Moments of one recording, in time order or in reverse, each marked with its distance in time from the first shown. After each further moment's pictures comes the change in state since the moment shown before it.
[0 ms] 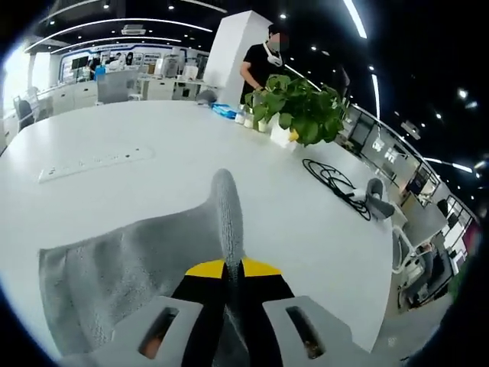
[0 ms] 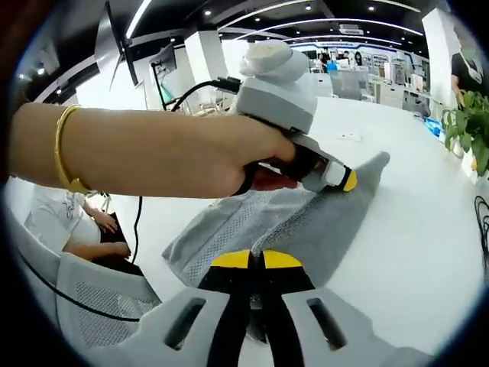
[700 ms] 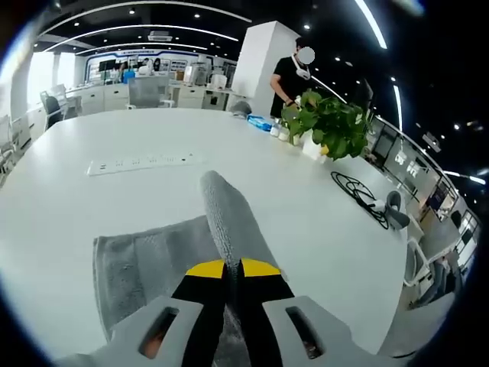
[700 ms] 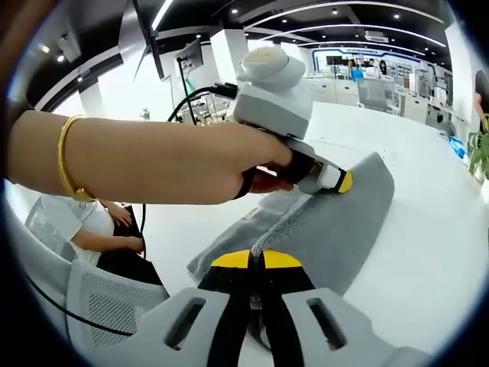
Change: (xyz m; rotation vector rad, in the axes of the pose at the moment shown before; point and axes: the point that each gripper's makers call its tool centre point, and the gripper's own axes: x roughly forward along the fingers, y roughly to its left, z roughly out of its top) left arm -0.060 0.063 -0.009 -0.053 -0.046 0.143; right arm 0.024 0.052 0.021 -0.086 -0.008 0.114
